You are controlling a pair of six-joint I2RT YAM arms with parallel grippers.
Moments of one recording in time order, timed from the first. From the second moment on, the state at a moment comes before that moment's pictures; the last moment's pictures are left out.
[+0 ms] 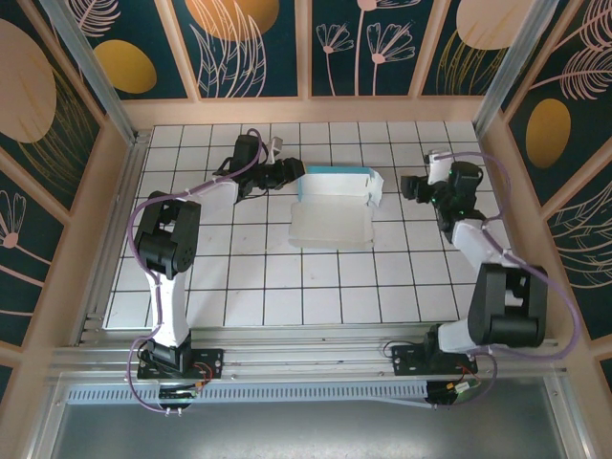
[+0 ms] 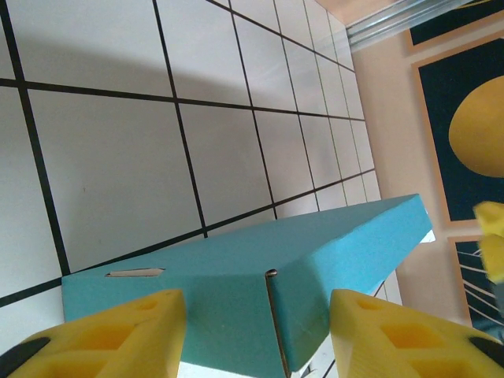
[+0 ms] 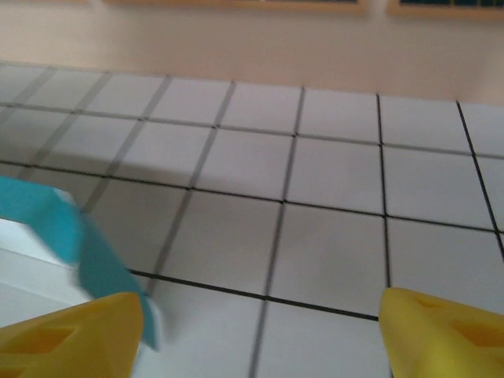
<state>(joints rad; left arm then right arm) -0.36 2.08 1.43 0.07 0.65 -0.74 -0.07 1.47 0.83 0.16 -0.29 -0.14</state>
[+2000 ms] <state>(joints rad) -0.36 2.09 1.46 0.04 0.66 -0.74 0.17 1.93 1.16 0.12 -0.42 -0.41</state>
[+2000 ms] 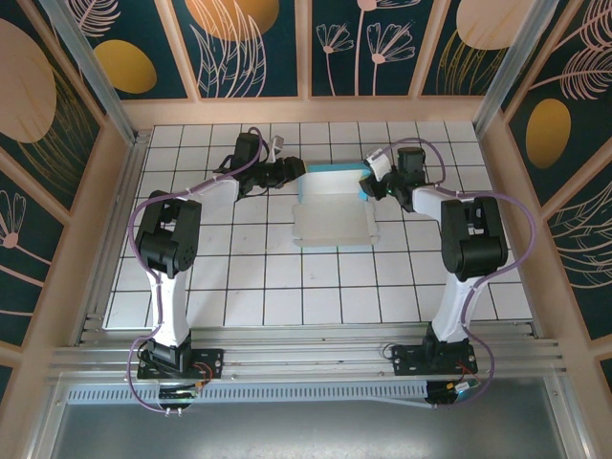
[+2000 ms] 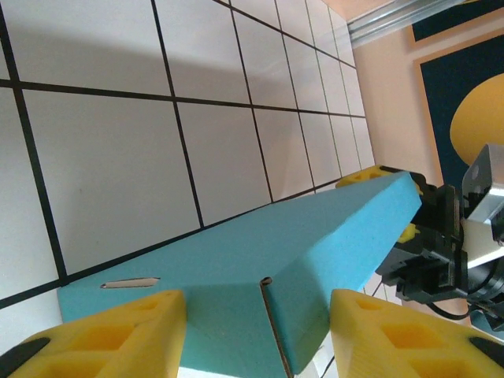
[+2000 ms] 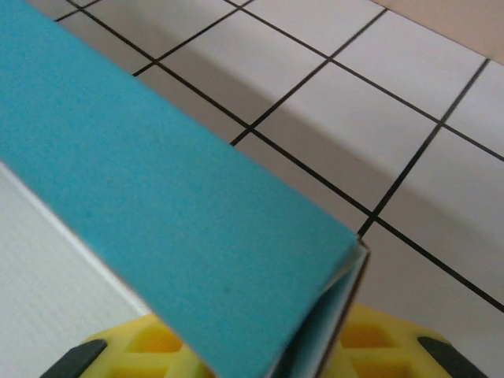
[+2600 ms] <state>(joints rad) -0.36 2.09 1.46 0.04 0.66 -0.74 0.26 1.99 1.26 0.11 -0.10 -0.22</state>
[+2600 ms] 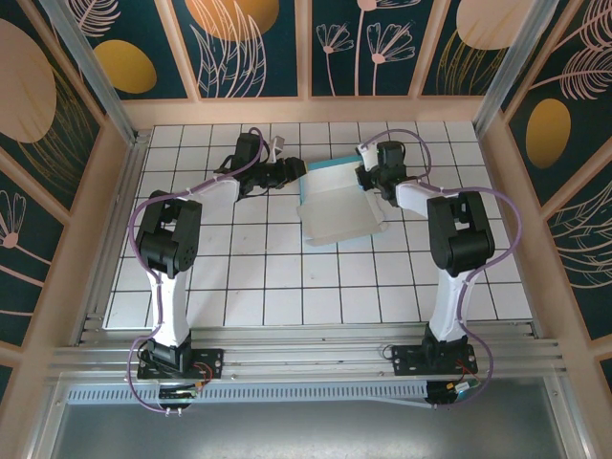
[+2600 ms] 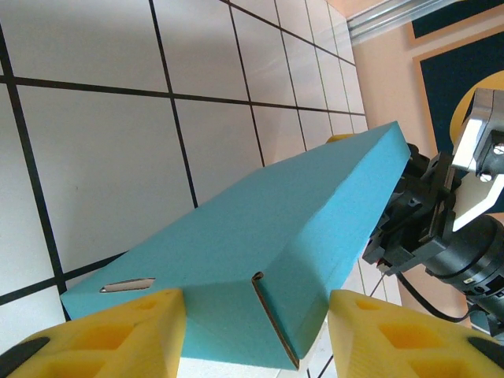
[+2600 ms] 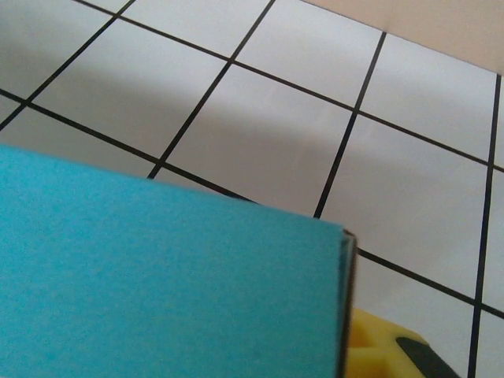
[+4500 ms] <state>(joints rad) -0.38 2.11 1.49 0.02 0.67 -0.77 0.18 1.92 1.14 0.19 -0.18 -0.27</state>
